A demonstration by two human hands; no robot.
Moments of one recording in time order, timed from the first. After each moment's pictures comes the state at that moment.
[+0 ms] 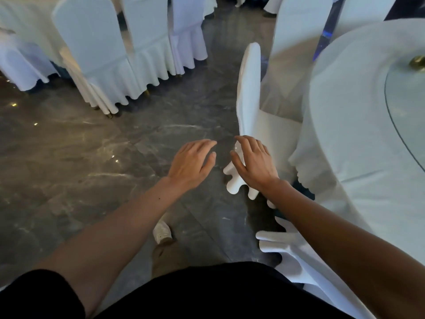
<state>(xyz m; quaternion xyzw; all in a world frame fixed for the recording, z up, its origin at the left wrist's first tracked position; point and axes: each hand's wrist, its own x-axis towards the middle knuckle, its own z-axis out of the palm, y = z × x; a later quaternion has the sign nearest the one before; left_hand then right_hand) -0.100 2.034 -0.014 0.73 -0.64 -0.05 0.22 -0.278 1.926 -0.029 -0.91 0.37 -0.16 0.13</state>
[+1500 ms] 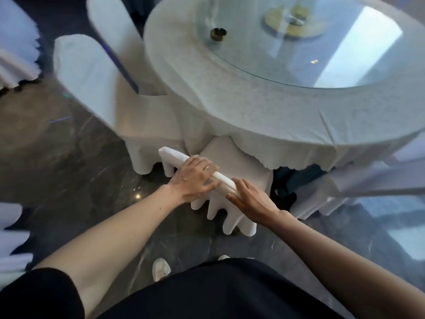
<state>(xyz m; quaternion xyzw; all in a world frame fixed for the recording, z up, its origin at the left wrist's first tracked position) 0.091 1.438 -0.048 0.06 -0.99 -0.08 0.06 -0.037 1.634 -0.079 -0.53 0.80 -0.19 0.21</state>
